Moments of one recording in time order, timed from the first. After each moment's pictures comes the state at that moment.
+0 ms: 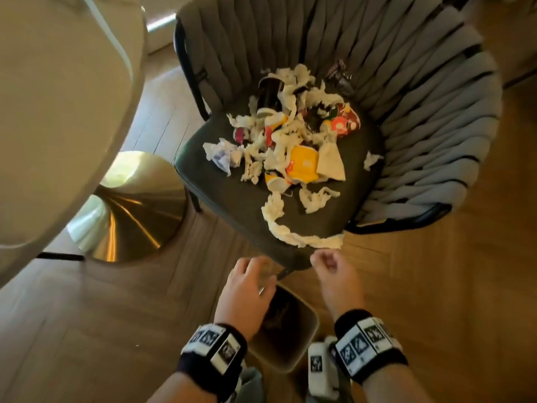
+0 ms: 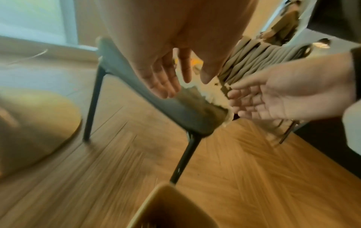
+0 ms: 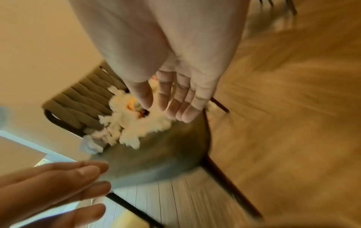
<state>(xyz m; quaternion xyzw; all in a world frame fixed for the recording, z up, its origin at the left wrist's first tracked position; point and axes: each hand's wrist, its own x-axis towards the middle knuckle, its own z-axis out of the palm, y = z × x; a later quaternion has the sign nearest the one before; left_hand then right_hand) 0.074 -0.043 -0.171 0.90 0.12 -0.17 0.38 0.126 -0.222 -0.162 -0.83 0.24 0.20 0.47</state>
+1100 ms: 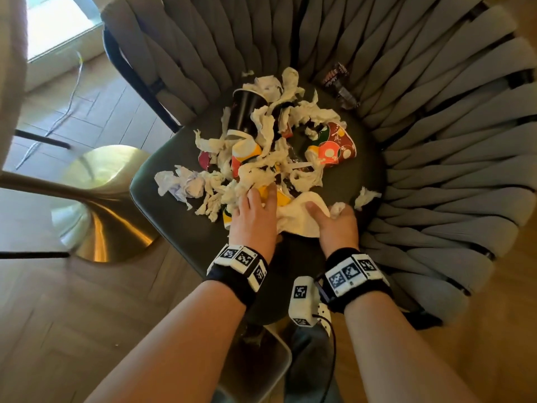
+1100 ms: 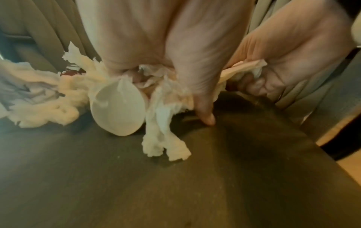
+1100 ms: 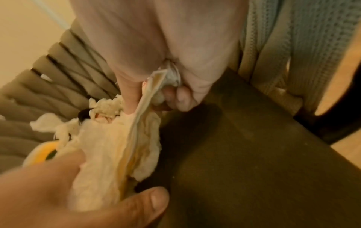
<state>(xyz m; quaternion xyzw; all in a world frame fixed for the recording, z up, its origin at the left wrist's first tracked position) 0.322 -0.115 -0.202 0.98 0.08 -0.19 0.08 0.363 -0.260 -0.201 -0.77 0.34 0.21 0.49</state>
